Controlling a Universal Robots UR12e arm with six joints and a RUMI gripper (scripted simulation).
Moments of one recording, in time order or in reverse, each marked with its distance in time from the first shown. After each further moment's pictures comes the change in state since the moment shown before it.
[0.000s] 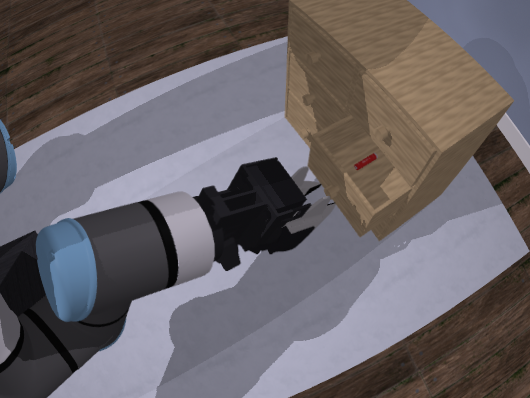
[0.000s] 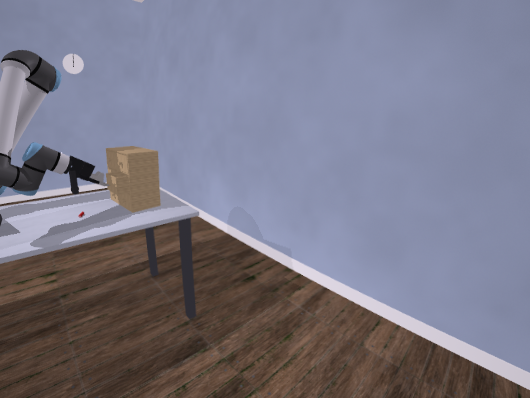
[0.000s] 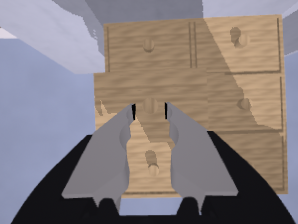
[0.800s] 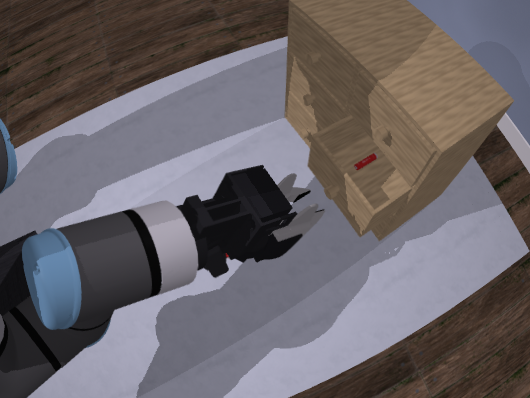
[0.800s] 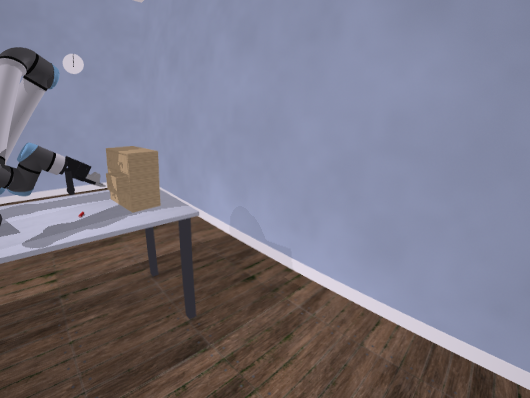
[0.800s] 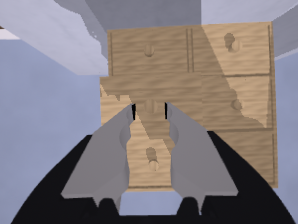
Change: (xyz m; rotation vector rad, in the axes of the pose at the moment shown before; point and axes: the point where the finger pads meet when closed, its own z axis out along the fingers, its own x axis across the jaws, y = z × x) arm 0.000 -0.009 -0.016 0.000 0.000 0.000
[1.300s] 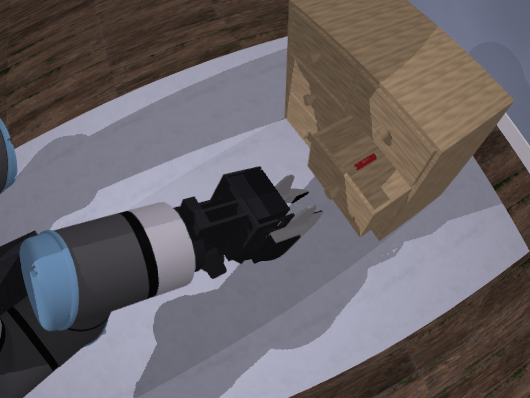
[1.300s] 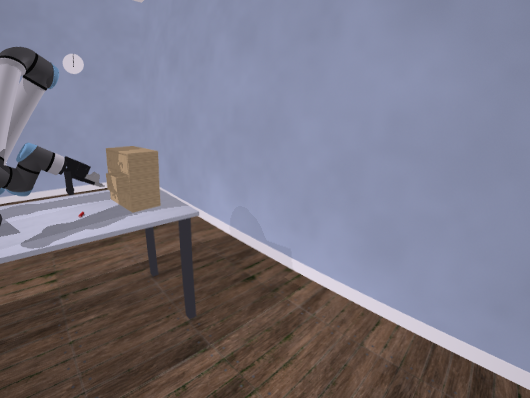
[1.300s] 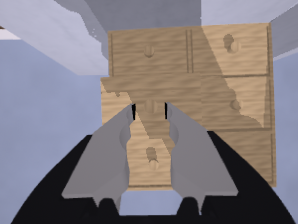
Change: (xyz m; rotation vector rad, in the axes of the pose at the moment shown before) arm 0.000 -0.002 -0.003 0.000 0.000 0.000
